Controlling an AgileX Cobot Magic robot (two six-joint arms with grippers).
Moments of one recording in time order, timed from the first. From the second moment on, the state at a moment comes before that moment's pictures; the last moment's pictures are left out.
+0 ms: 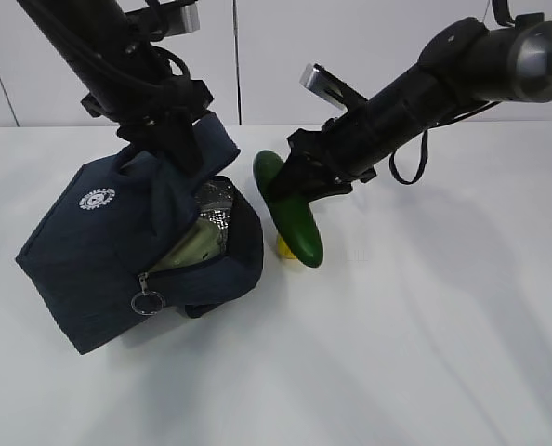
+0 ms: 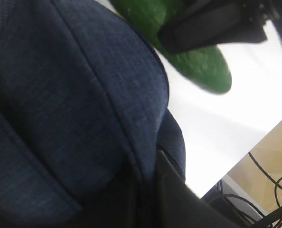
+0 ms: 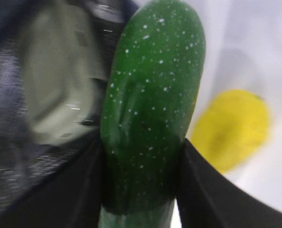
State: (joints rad) left arm -0.43 1.93 -1.72 -0.40 1.19 0.21; right arm 0.20 2.22 -1.74 0.91 1.05 -0.66
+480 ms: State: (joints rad) left arm -0.43 1.93 -1.72 -0.40 1.19 0.21; right arm 0.20 2.31 -1.69 1.38 1.17 -0.90
